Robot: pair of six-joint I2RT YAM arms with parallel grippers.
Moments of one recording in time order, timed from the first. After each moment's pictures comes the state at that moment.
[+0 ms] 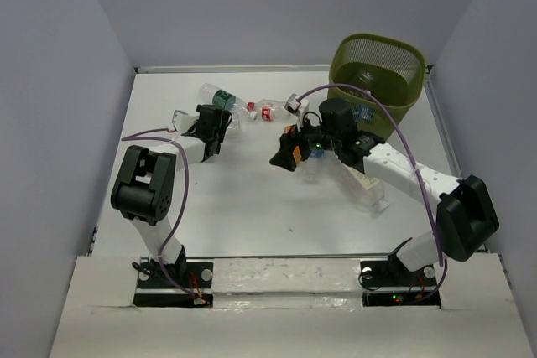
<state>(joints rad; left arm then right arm) -0.29 1.75 0.95 0.07 -0.39 -1.46 0.63 1.47 1.09 -0.06 -0.57 0.03</state>
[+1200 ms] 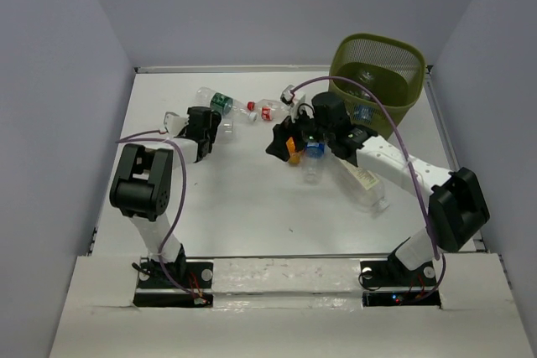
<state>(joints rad) -0.21 1.80 0.93 0.18 -0.35 -1.40 0.64 1.56 1.19 -0.08 -0.45 0.02</state>
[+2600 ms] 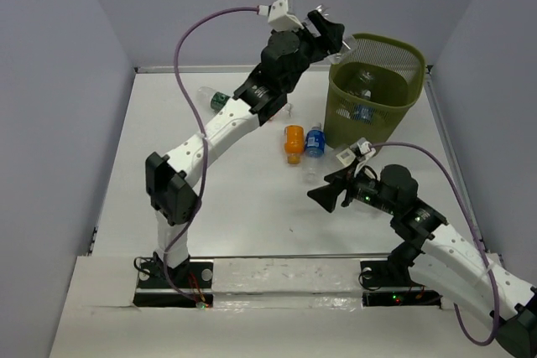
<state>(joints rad) -0.77 1.84 1.95 0.04 -0.33 -0.69 0.65 0.66 0.47 -0.01 -0.33 0.41</state>
